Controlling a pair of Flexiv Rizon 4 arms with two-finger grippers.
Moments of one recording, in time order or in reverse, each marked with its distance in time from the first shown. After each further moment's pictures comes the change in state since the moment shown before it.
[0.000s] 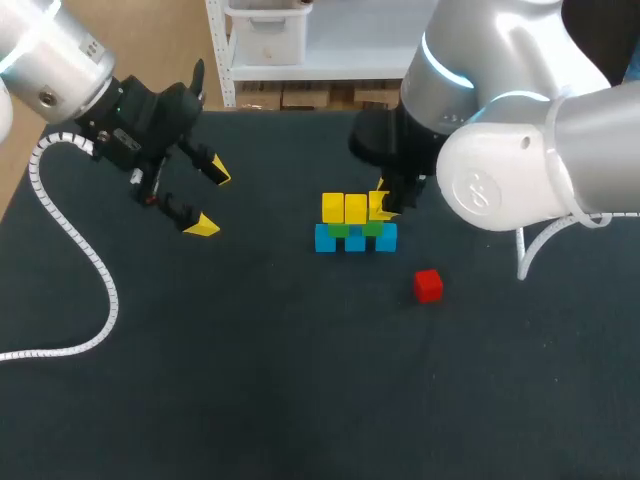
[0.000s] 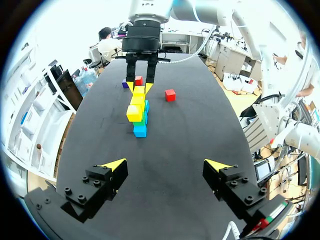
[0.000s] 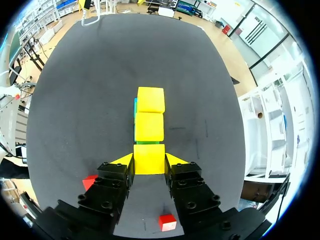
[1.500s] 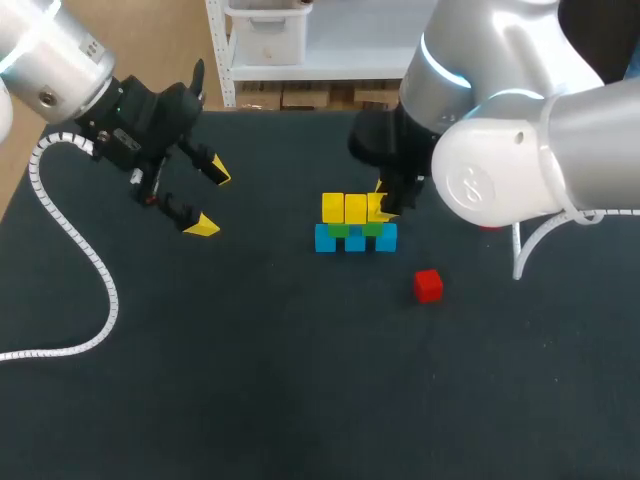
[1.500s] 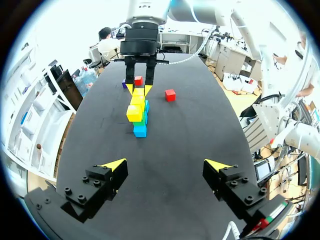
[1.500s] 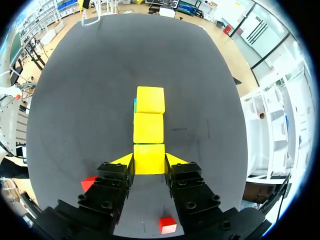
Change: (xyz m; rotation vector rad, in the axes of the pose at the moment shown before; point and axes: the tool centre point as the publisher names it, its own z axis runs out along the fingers) left arm 0.000 0.000 0.000 0.000 0.000 0.000; right arm -0.002 -0.001 0.005 -0.016 -0.008 -0.003
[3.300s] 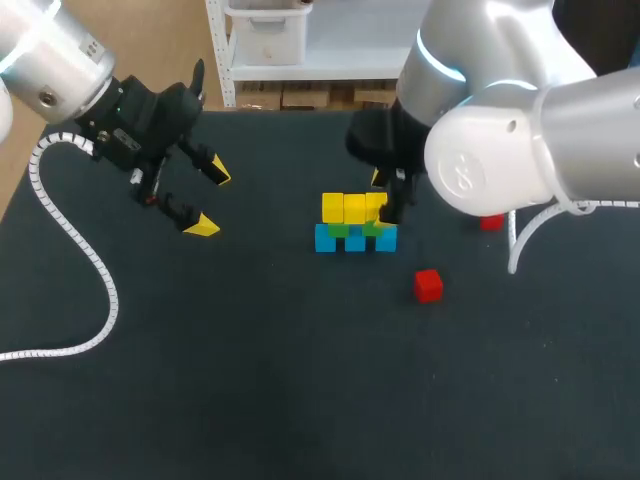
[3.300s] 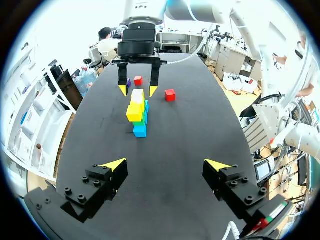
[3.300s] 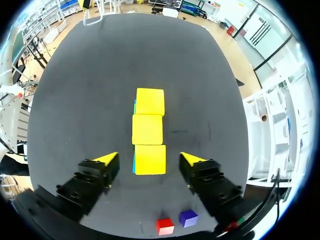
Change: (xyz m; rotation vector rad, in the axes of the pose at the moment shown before) left arm 0.000 0.000 0.000 0.000 0.000 0.000; right arm -0.002 -0.003 0.001 -0.022 0.001 -0.022
